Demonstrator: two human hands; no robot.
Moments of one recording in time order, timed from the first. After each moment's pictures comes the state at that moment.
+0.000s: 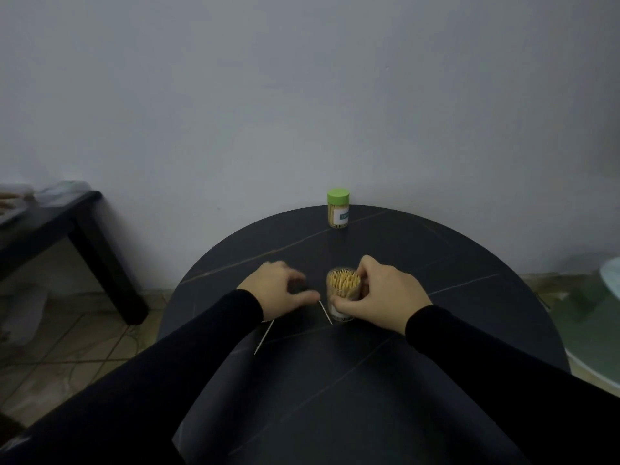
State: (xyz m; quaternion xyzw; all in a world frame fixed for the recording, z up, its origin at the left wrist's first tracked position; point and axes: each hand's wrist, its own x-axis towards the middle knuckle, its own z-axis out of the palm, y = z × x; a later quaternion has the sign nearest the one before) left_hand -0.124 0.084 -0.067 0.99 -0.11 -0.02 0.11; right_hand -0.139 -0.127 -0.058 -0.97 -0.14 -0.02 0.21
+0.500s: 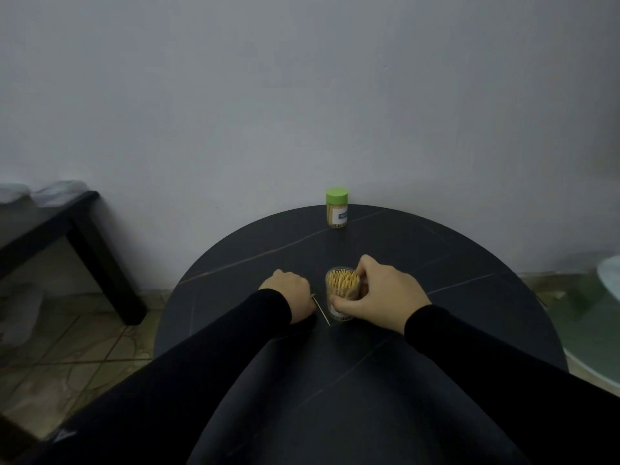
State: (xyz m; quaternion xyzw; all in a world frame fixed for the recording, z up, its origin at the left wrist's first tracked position) left_hand -0.120 0.047 -0.066 0.99 -0.09 -0.10 -0.05; right_hand -0.141 -0.127 -0.056 -0.97 -0.14 -0.01 0.21
